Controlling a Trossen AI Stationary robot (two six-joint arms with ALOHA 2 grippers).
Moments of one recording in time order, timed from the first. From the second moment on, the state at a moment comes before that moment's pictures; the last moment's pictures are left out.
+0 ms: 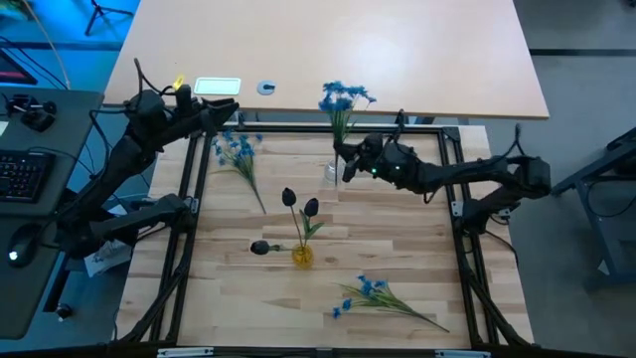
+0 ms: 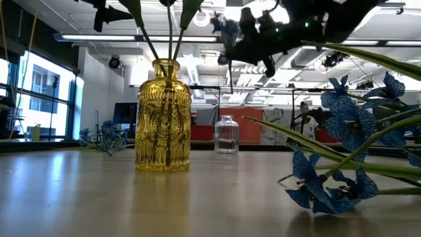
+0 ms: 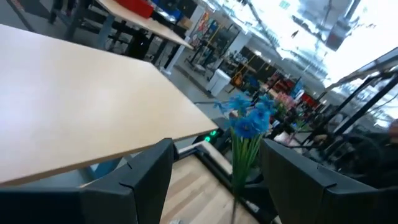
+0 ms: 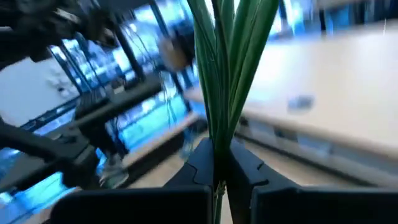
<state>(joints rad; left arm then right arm) 0.88 0.75 0.93 -0.21 0.30 -0.56 -0.24 1.46 0.76 0.67 0.29 0.39</state>
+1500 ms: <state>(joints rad) 0.82 0.75 0.93 -0.06 0.32 -0.58 -0.45 1.59 0.73 0.82 -0.02 0.14</state>
